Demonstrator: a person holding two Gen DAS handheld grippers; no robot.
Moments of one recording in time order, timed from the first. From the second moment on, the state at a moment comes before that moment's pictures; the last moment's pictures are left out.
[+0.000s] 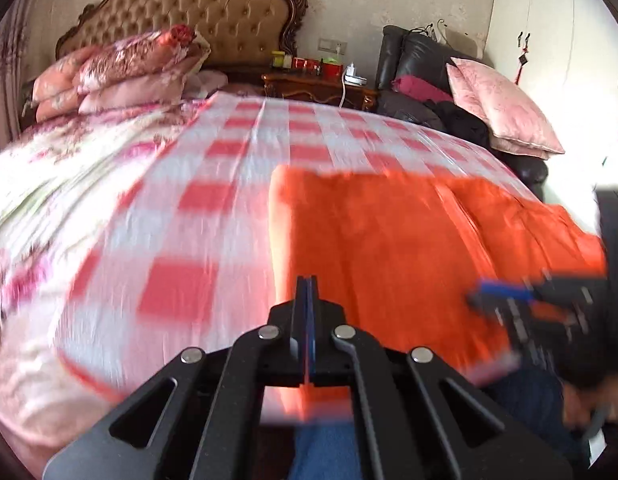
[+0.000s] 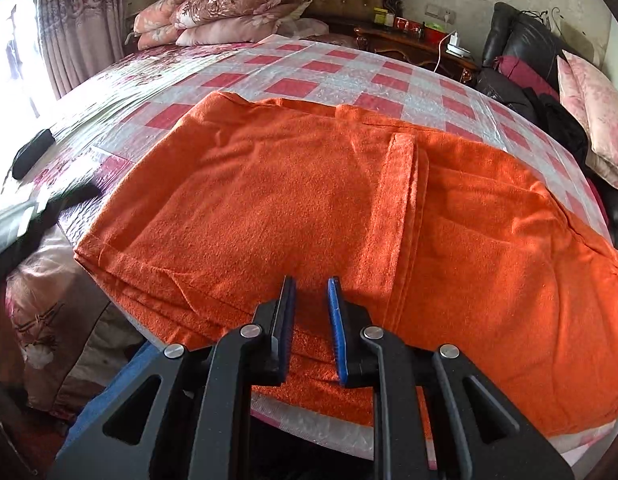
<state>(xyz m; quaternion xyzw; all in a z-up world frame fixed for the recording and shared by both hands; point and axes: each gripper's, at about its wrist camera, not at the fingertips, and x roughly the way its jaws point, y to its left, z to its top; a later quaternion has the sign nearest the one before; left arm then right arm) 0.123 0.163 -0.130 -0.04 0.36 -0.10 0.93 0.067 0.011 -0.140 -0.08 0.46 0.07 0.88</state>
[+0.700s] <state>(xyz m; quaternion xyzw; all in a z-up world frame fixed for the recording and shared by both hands) 0.282 0.173 -0.128 -0.02 0.47 -0.09 0.88 0.077 0.004 -0.137 -0.07 0.50 0.10 0.86</state>
